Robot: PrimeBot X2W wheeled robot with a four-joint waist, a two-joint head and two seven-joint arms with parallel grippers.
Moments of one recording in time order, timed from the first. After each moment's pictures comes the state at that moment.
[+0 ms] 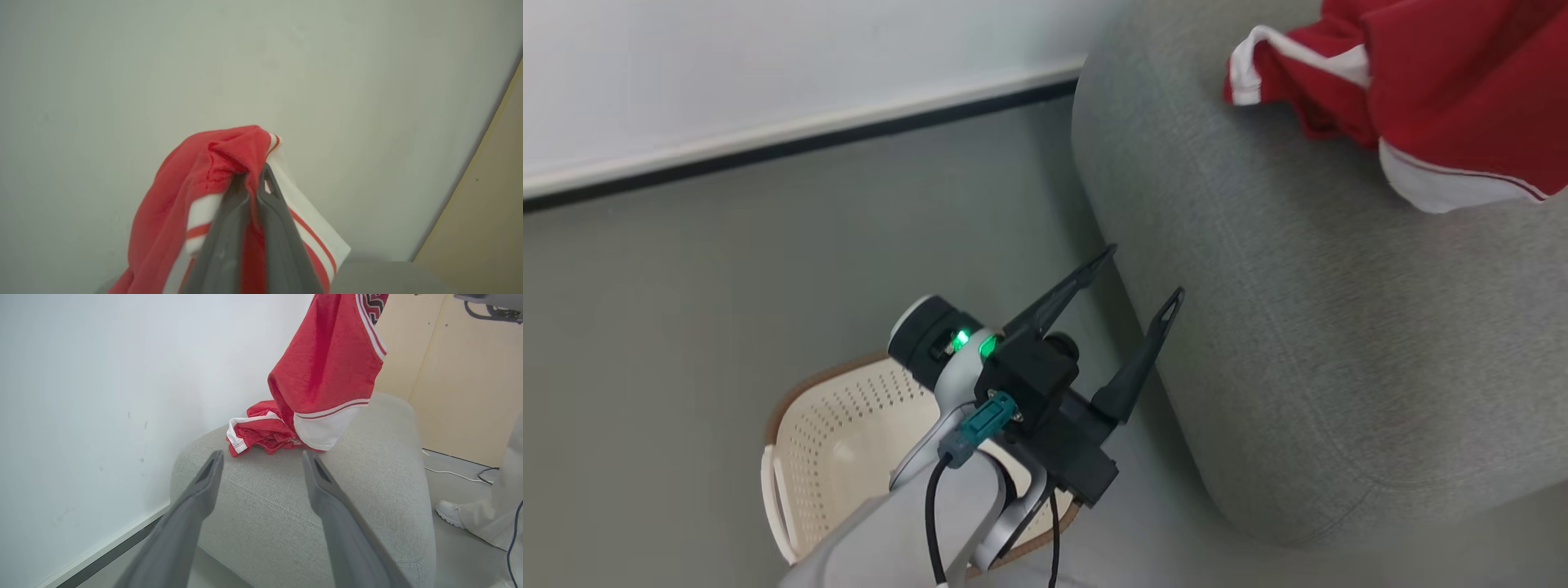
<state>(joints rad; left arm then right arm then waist) -0.60 0.11 -0.79 0.18 -0.40 0.05 -0.13 -0.99 -0.62 0.18 0.42 0.38 0.10 -0.09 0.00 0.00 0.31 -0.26</state>
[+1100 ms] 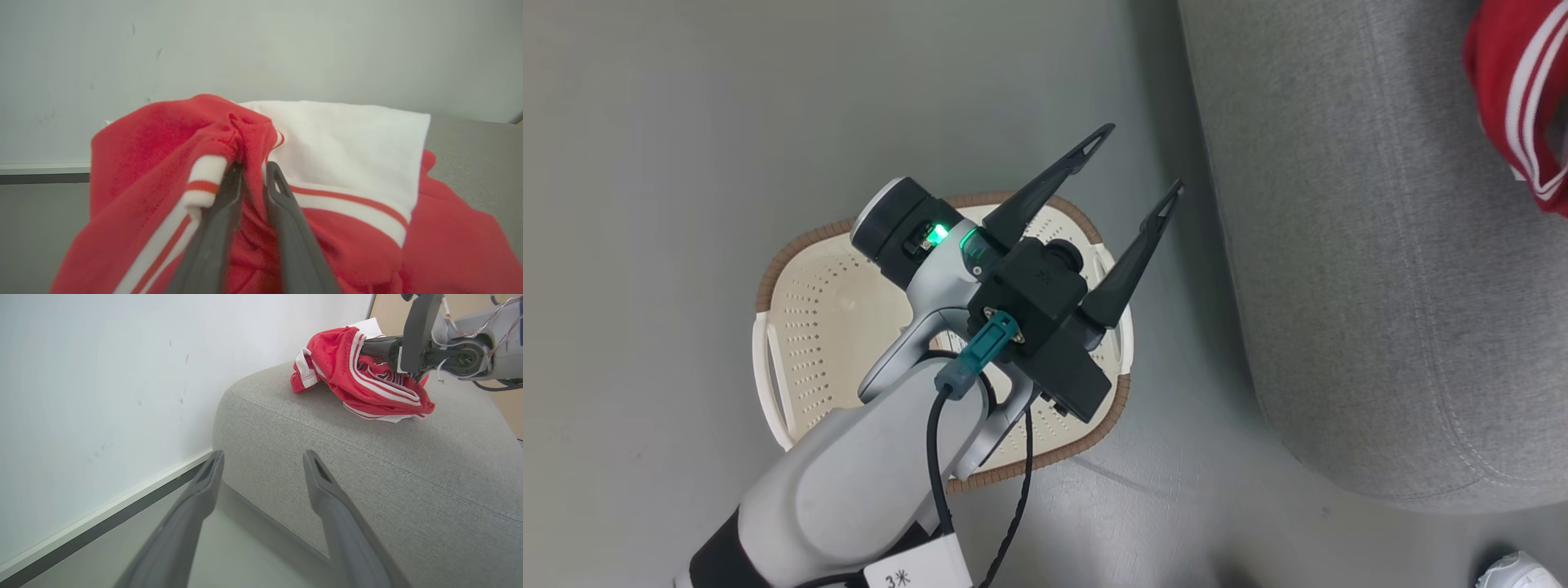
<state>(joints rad) -0.79 0.15 -0.77 0.17 -0.31 0.05 -0.10 -1.08 -0.46 0.24 0.84 0.38 0.09 -0.19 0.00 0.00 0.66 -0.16</state>
